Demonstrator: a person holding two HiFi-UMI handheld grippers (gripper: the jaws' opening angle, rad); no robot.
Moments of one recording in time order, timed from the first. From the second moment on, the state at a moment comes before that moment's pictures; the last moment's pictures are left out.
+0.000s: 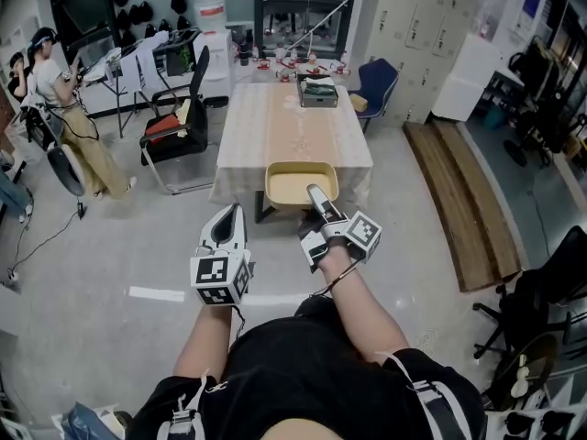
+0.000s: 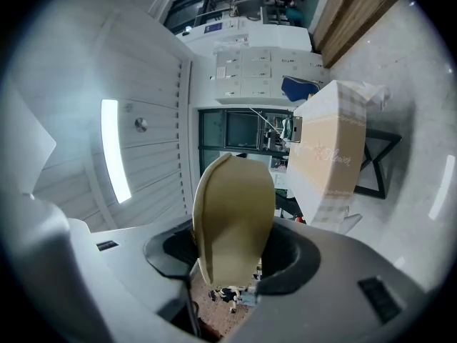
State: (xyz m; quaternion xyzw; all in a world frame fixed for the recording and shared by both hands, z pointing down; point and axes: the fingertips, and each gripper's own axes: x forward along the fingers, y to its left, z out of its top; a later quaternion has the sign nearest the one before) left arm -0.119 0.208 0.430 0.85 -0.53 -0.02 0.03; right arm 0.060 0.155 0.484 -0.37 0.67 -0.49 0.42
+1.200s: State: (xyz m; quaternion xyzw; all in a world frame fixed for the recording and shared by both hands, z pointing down) left arm -0.079 -0.248 0.433 0.81 -0.58 0.02 0.04; right arm 0.089 -0.320 0.489 -0.32 0.68 -0.54 0.38
